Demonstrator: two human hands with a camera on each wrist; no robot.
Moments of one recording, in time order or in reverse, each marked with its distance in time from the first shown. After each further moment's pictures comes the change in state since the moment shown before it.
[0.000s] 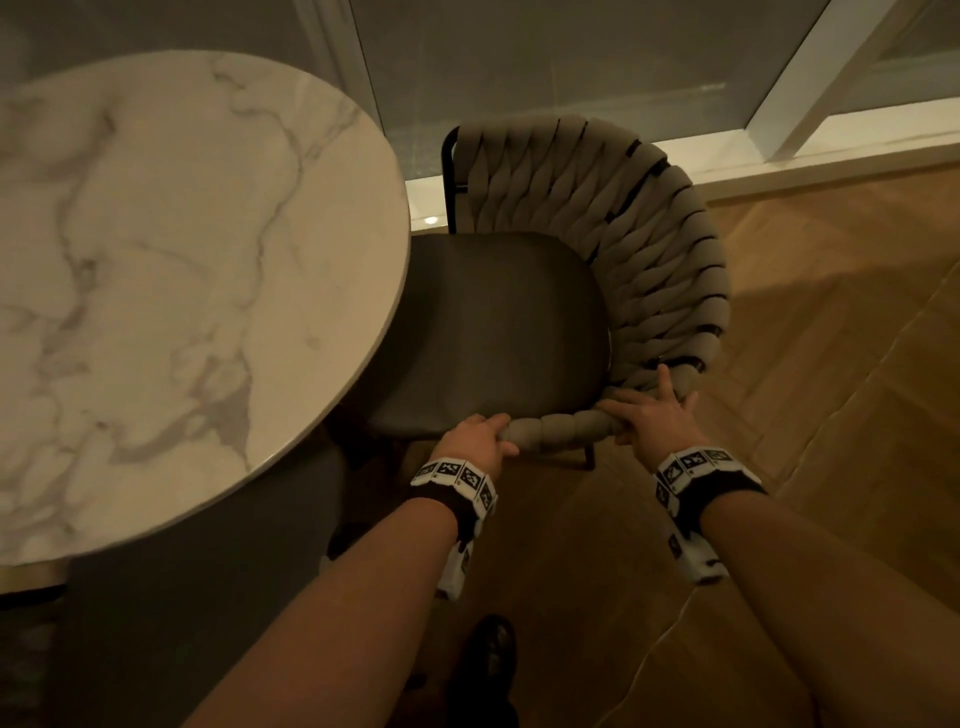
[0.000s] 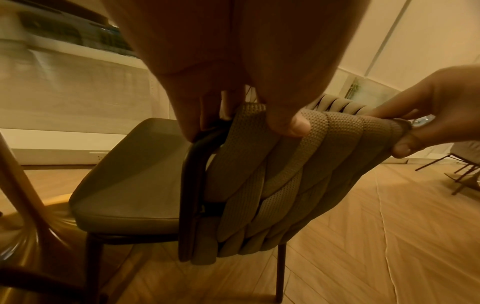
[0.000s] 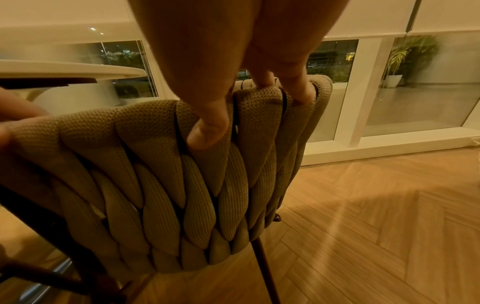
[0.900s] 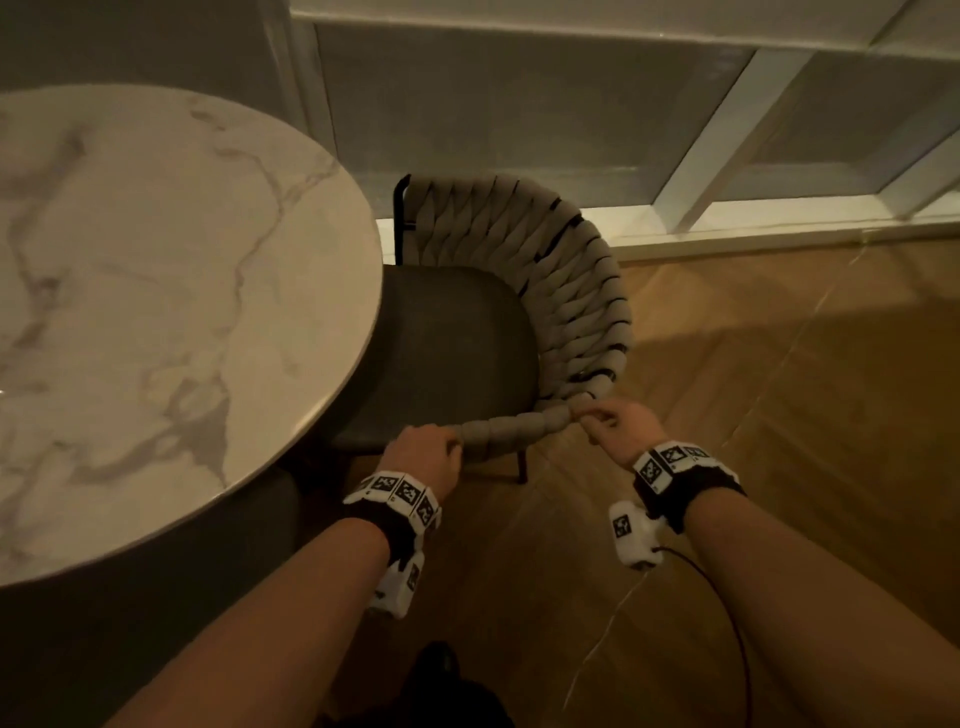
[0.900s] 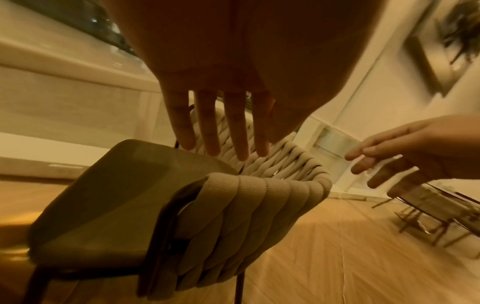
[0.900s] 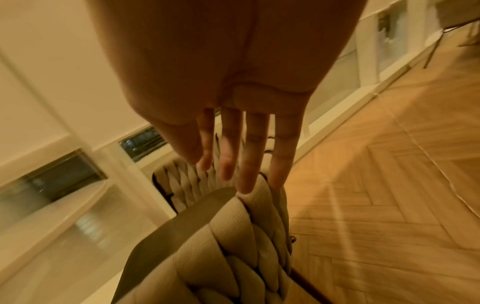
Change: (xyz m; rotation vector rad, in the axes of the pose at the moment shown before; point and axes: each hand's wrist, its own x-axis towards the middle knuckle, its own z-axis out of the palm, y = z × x) left_hand -0.066 0.007 -0.048 -0.011 0.253 0.174; right_hand -0.067 -0.012 -0.076 0.544 0.195 0.190
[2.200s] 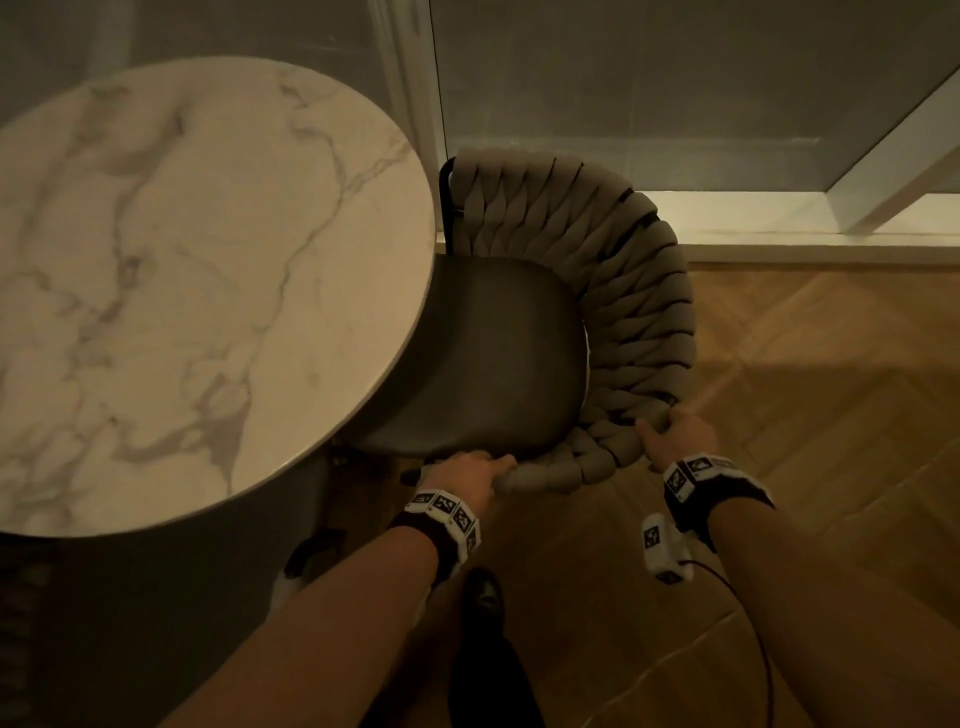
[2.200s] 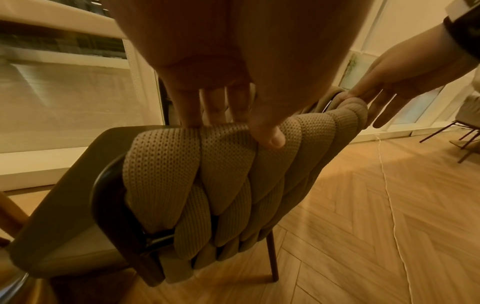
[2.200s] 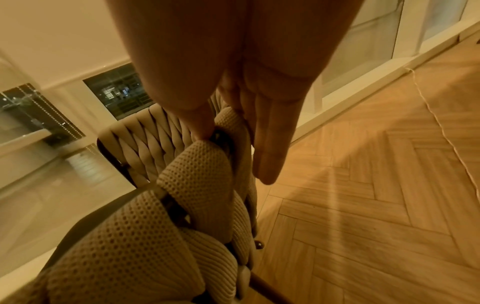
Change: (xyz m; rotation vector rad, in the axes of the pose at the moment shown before) left_hand 0.087 0.017 0.035 0.155 -0.428 -0.156; right_hand 0.173 0.044 0.010 -0.096 -0.106 0.235
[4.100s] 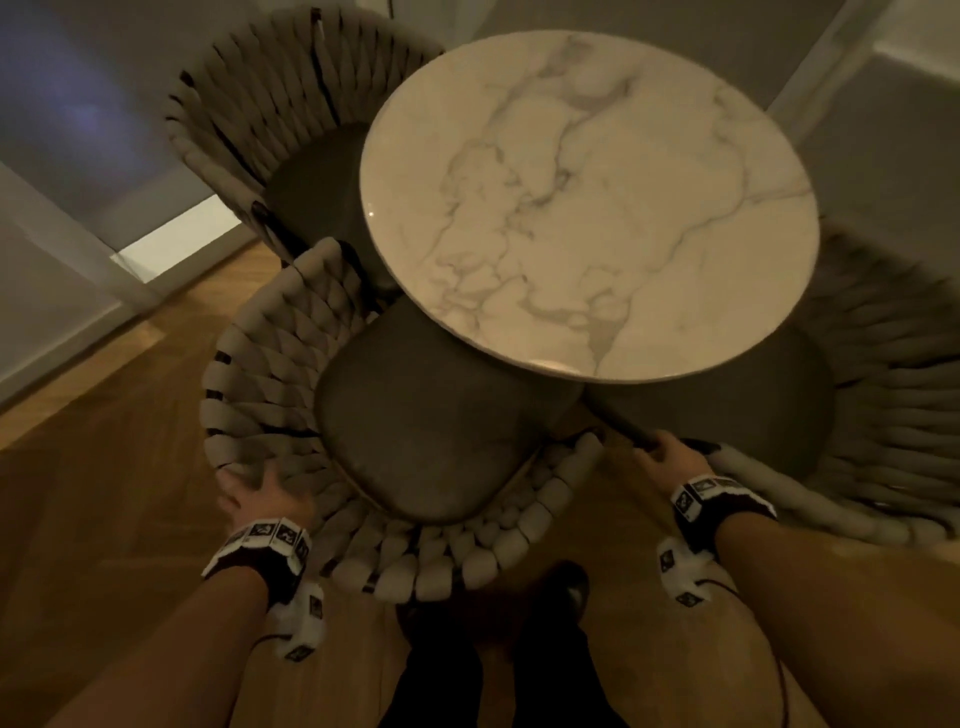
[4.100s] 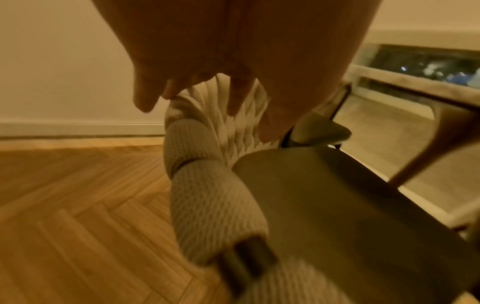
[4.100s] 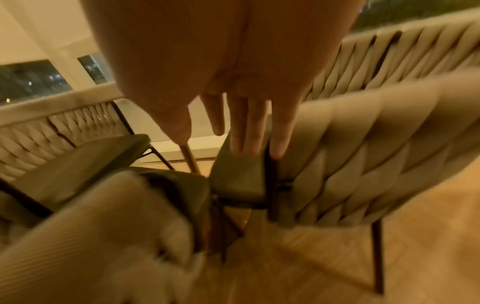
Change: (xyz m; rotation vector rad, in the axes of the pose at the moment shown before) left_hand -0.373 -0.384 0.276 -0.899 0.453 -1.261; right_hand -0.246 -0.211 0.211 -0.387 -0.230 -0.483
